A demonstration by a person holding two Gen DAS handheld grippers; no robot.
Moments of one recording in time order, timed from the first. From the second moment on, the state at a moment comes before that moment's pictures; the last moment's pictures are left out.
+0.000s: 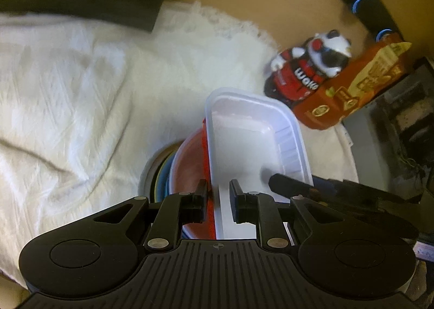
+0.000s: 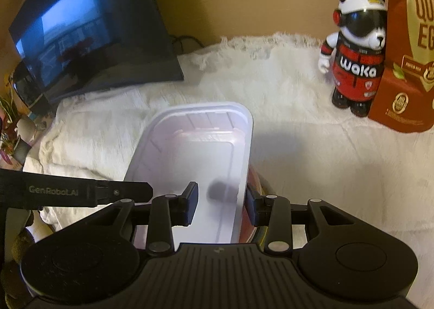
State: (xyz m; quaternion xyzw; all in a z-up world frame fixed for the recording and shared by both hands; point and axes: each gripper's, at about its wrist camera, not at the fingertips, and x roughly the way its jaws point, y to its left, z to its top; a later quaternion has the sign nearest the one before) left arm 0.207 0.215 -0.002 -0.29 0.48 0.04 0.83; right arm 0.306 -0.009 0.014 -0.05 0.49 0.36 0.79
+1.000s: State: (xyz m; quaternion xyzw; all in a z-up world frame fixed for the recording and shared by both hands) left arm 0.200 0.233 0.012 -0.32 0.45 0.05 0.83; right arm 0.299 -0.001 0.024 -0.06 0.49 0.37 0.79
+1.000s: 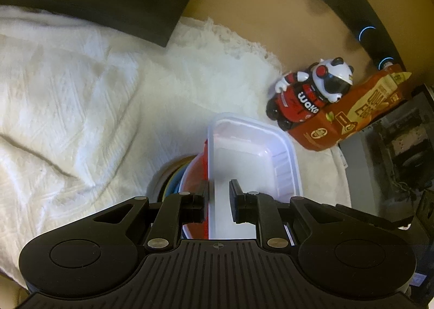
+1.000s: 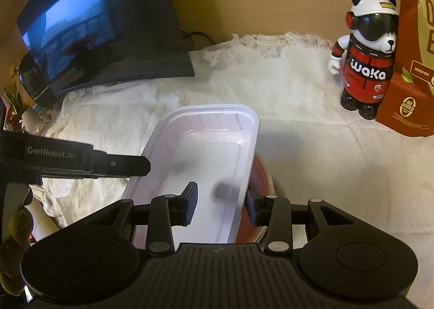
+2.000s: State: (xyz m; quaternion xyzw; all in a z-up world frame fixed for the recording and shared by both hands) left arm 0.202 0.228 0.014 -0.32 0.45 0.05 0.83; right arm 0.301 -0.012 0.022 -0.05 0.50 0.38 0.78
